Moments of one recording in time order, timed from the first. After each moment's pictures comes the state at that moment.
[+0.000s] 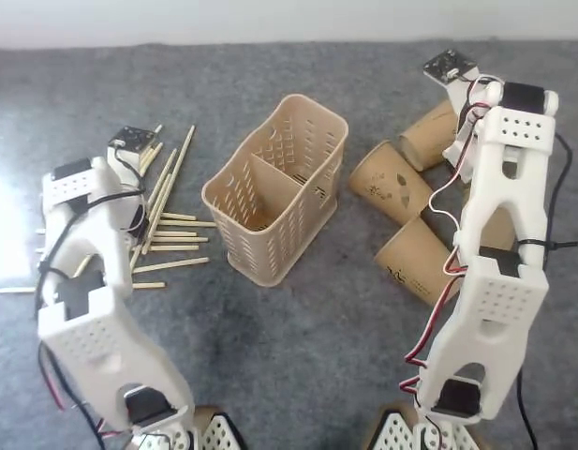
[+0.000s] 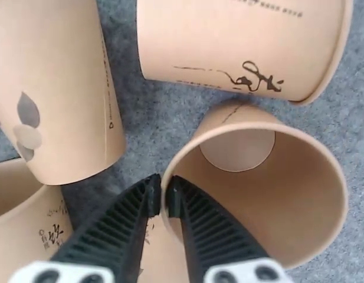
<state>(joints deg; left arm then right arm) -25.8 26.0 5.1 72.3 -31.7 9.1 36.3 -42.6 92.0 44.4</state>
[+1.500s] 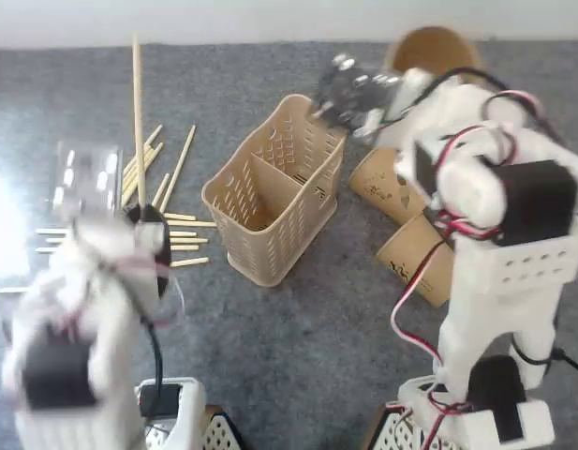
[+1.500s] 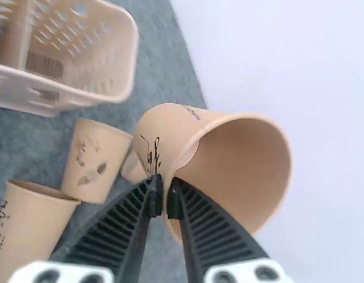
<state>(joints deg) -7.0 -63.3 25.5 86.3 1.7 -14.2 -11.7 -42.5 100.1 61.8</state>
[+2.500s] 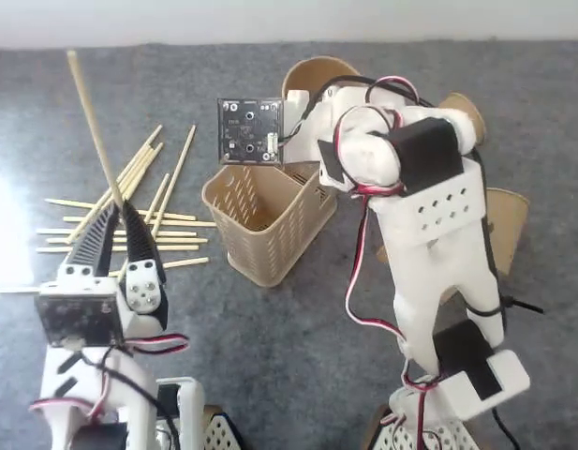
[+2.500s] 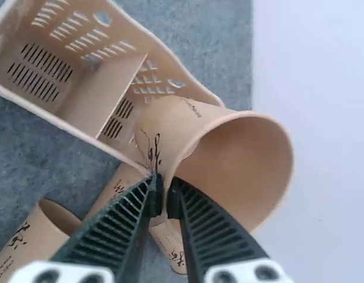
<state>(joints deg) -9.5 -99.0 57.4 59.5 0.7 -28.0 0.2 -42.5 99.1 68.3</state>
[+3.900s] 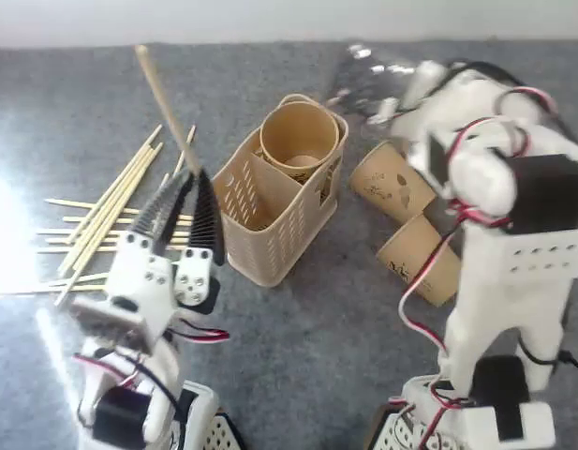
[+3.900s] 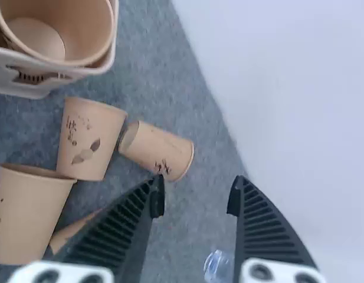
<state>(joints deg) 12.6 -98.9 69.7 31.8 4.7 -6.9 -11.6 -40.2 99.8 61.0</state>
